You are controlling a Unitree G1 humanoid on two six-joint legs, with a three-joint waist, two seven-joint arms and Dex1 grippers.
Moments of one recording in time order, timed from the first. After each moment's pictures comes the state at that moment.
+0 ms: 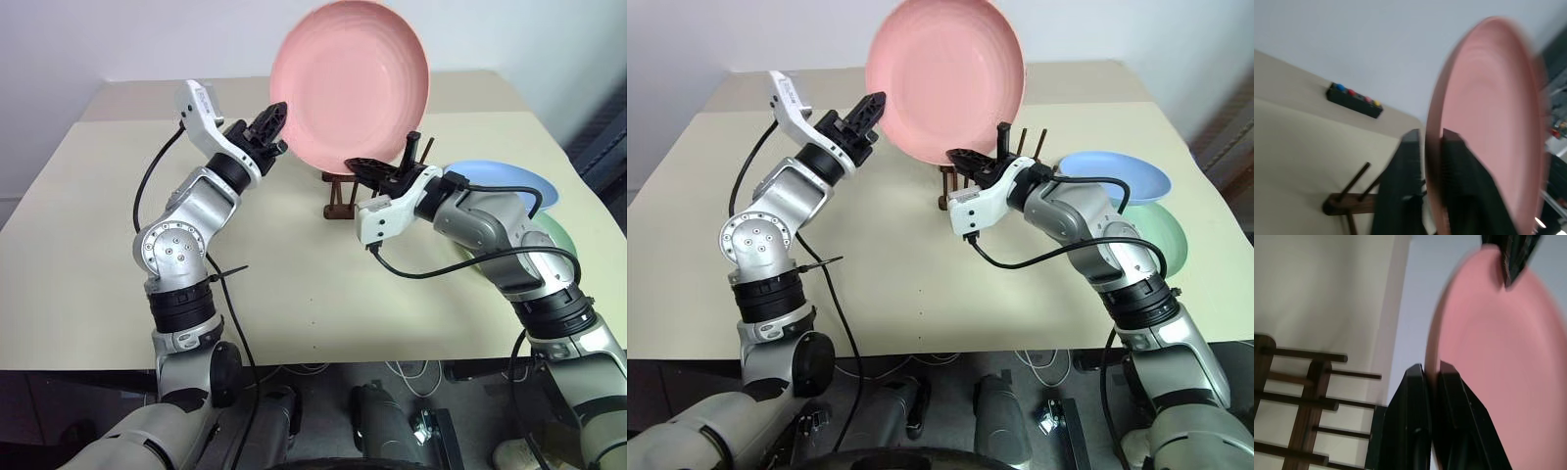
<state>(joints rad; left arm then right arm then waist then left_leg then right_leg) -0.77 0.04 0.35 -0.15 -0.84 0.85 -0.06 -0.69 -0.68 0.28 -0.09 -0.66 -0.27 0.51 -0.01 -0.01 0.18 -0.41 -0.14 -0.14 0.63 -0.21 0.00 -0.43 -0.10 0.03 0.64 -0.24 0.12</state>
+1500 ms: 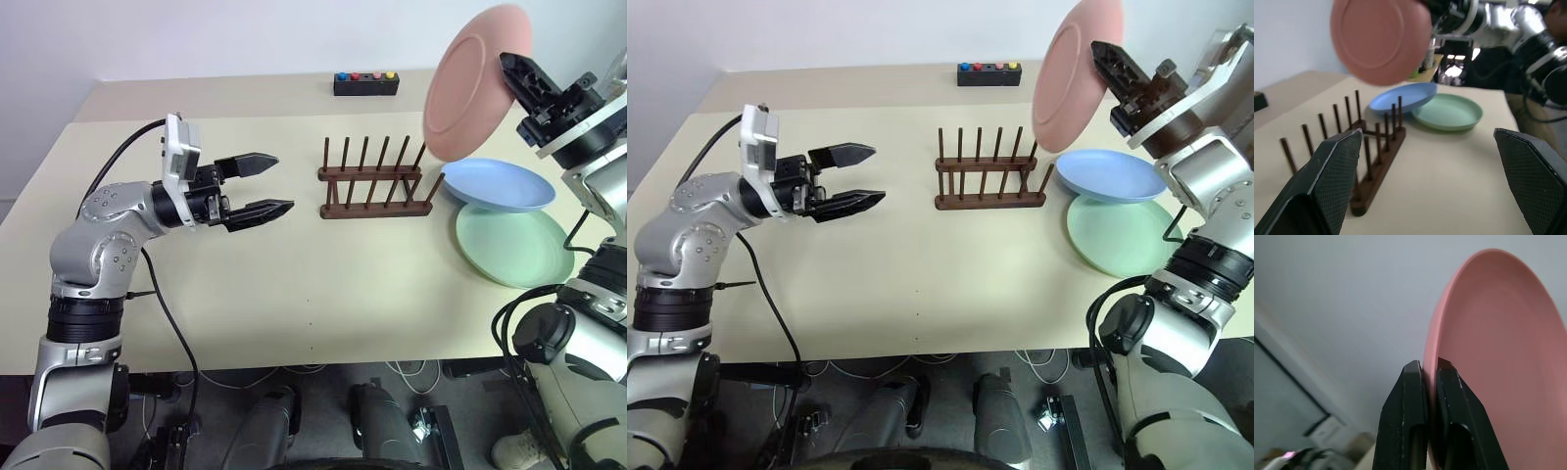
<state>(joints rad) -0.64 0.63 0.11 -0.07 -0.74 0.57 -1.12 -0.89 -0.53 -0.71 0.22 1.10 1.13 0.42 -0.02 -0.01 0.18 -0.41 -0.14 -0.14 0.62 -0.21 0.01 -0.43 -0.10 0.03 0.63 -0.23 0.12</state>
